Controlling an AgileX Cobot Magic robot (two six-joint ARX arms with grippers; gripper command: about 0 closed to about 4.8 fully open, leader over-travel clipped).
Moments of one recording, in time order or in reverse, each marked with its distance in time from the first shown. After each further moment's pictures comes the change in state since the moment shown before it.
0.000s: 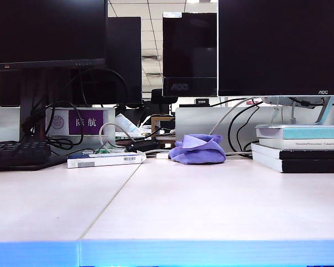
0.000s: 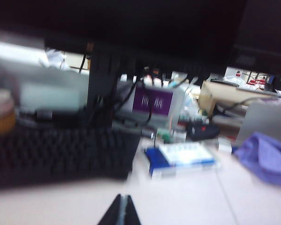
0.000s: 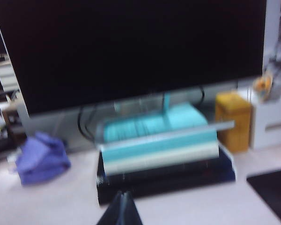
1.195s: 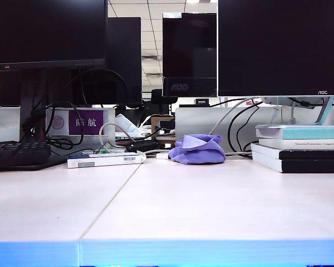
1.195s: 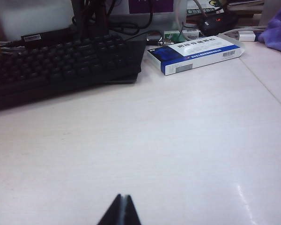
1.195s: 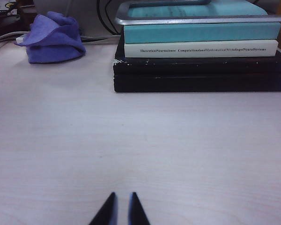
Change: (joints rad) left arm 0.000 -0.269 -0.351 -0.156 0.032 0.198; right arm 0.000 -0.072 -0.332 -0.031 -0.155 -0.077
